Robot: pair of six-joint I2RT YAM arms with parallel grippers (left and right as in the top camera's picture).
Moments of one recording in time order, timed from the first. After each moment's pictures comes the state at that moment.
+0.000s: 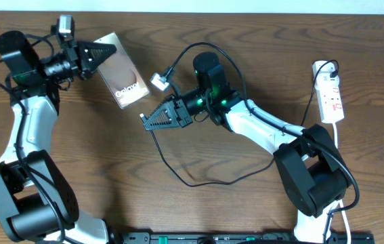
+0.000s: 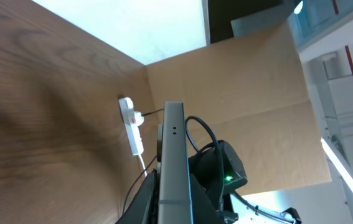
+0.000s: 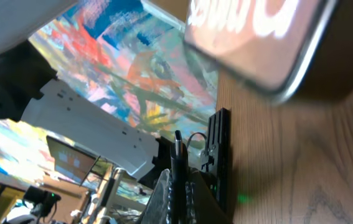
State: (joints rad) left arm 0.33 1.73 1.19 0.31 1.49 -1.02; right arm 0.61 1.99 1.29 0.35 -1.45 0.66
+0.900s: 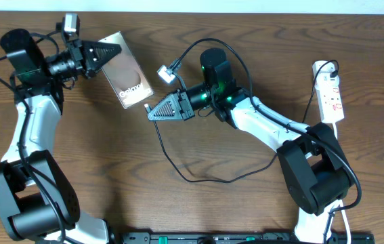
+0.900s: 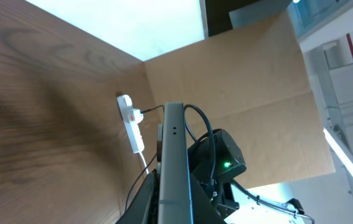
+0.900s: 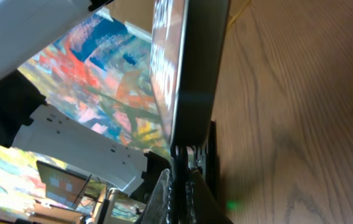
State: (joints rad) left arm 0.30 1.73 1.19 0.34 1.49 -1.01; right arm 0.57 1.99 1.29 0.35 -1.38 0.70
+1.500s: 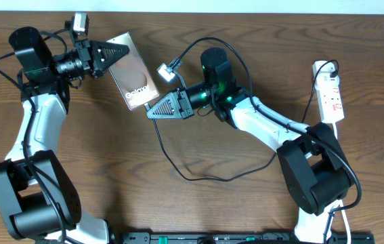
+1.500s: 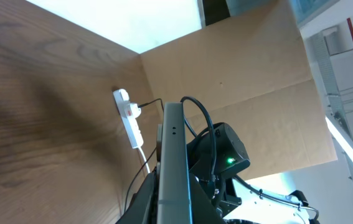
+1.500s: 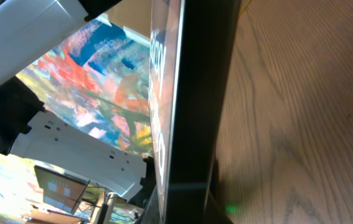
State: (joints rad) left arm 0.26 1.73 1.19 0.34 1.49 -0.98; right arm 0.57 1.99 1.29 0.39 -1.37 0.73
